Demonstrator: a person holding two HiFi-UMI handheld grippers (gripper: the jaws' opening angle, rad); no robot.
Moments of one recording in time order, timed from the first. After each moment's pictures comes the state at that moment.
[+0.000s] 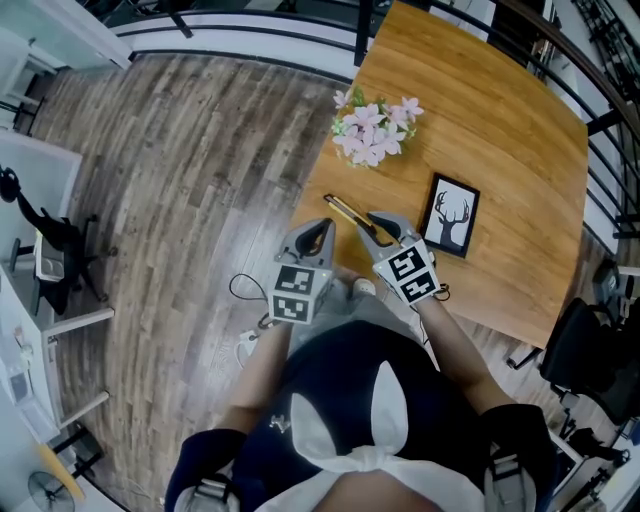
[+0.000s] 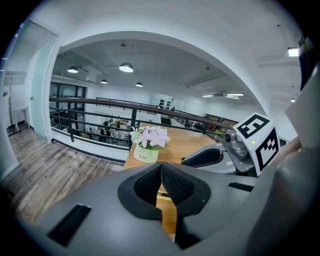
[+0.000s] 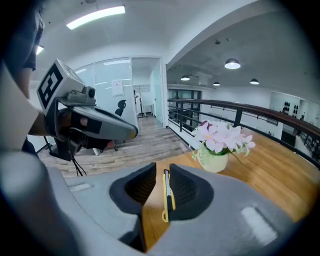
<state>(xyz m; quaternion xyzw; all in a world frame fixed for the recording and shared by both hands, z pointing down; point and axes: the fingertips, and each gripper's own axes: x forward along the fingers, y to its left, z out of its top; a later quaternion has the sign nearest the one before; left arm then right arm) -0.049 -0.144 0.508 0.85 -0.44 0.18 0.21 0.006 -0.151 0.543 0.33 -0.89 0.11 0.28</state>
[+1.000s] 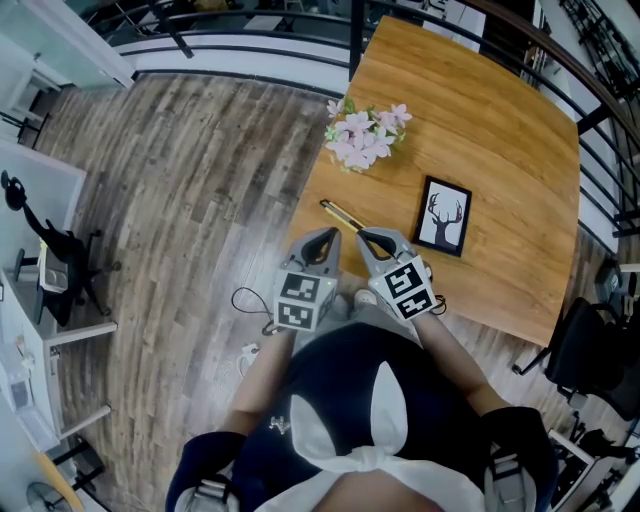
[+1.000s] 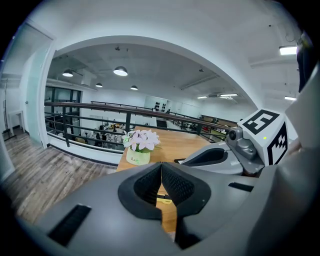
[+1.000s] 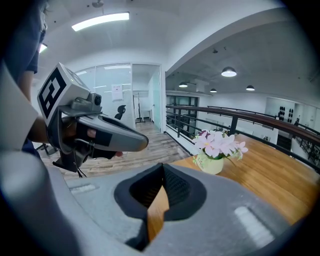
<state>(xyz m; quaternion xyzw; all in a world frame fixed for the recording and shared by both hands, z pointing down) -0.026 -0.115 0.489 0.87 -0.43 0.18 0.19 0.006 -0.113 0.505 0.35 -0.90 0.09 0.25</state>
